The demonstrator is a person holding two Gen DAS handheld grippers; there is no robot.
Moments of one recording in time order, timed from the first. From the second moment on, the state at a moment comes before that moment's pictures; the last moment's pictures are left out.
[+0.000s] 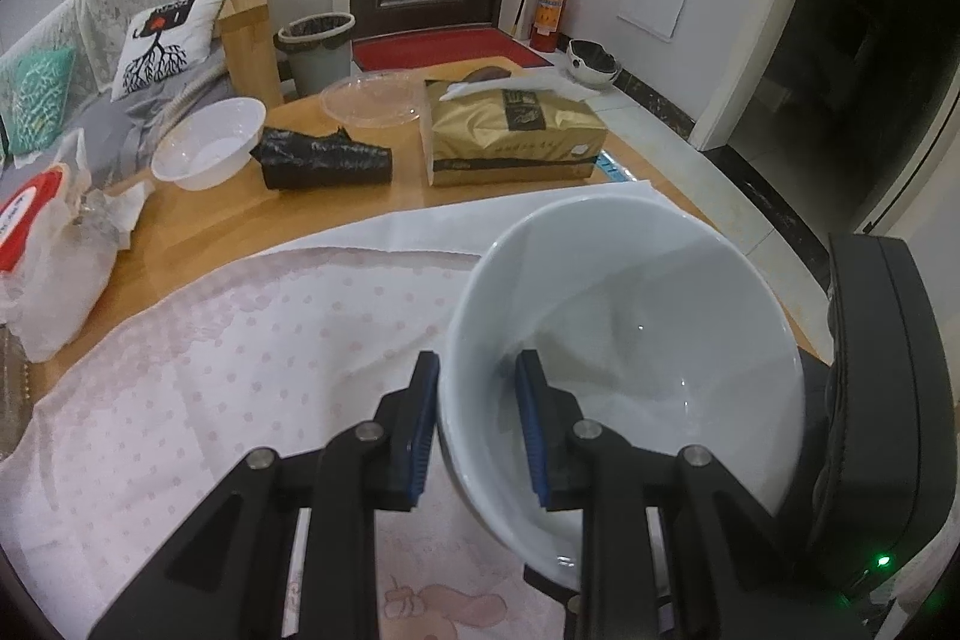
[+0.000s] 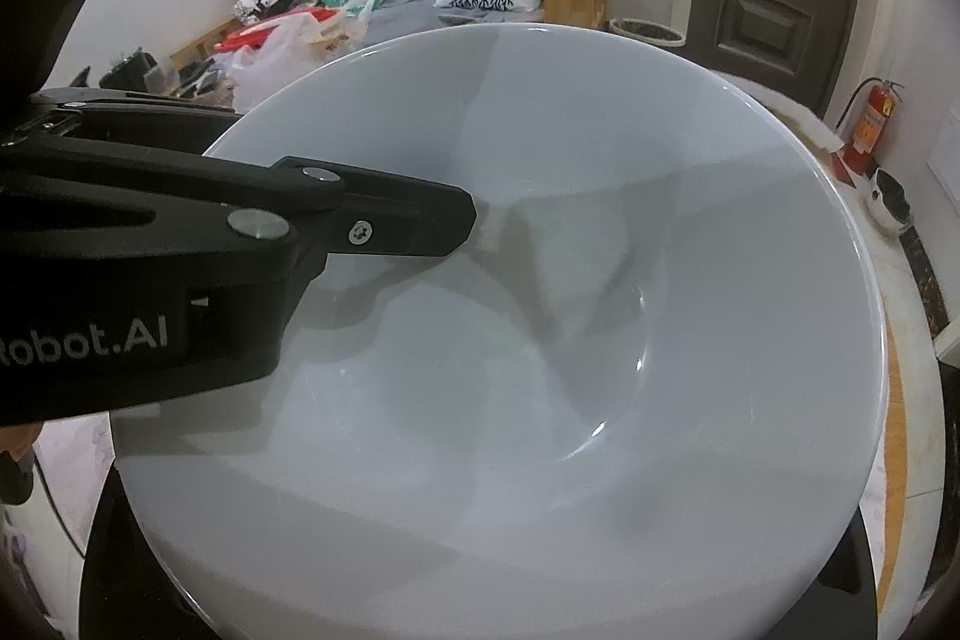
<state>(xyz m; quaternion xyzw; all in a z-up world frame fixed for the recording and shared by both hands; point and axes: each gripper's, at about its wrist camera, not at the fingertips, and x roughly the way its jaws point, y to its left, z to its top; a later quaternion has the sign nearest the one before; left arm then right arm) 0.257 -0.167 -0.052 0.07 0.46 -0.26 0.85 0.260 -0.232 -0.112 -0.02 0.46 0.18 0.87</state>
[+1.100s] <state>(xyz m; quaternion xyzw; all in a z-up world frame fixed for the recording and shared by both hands) 0.155 -0.198 -0.005 0.10 0.43 -0.28 0.85 0.168 -0.263 -0.062 -0.01 0.44 0.16 0.89</state>
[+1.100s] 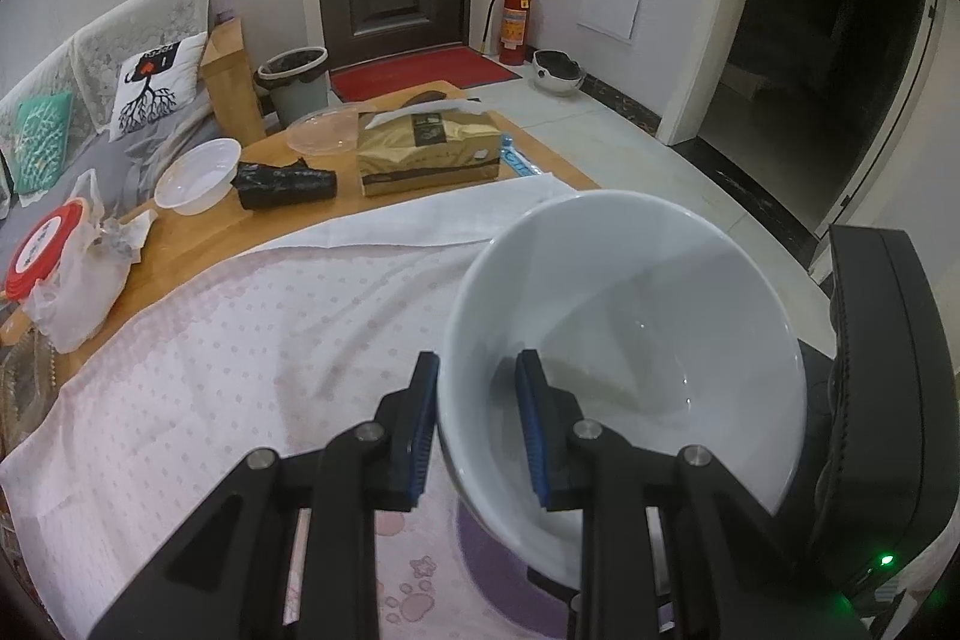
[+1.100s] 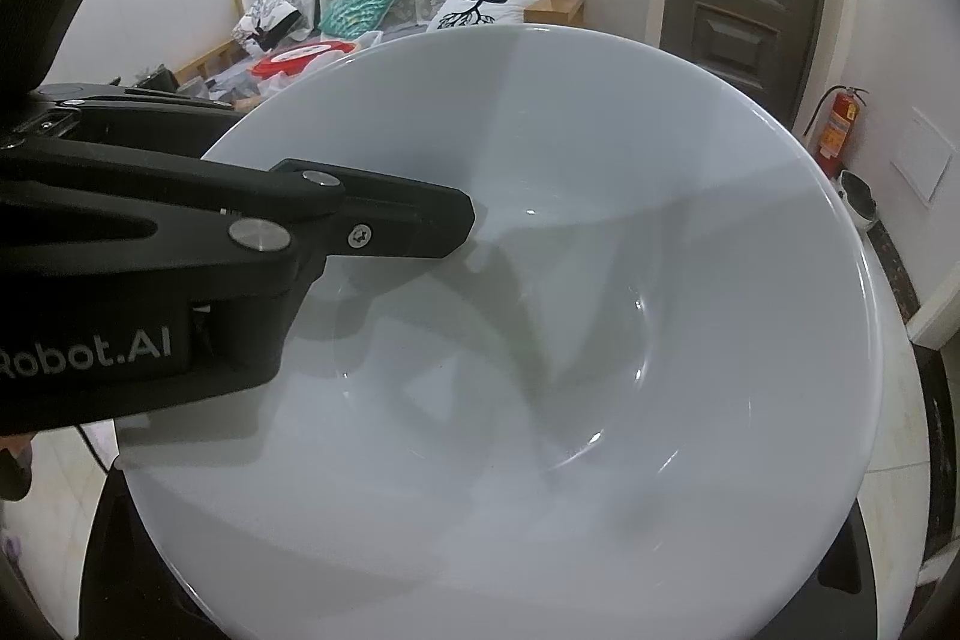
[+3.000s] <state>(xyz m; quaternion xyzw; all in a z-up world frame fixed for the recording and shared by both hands) 0.128 -0.228 -0.081 0.09 0.49 -0.29 0.81 0.120 -0.294 -0.118 -0.02 0.50 0.15 0.85</state>
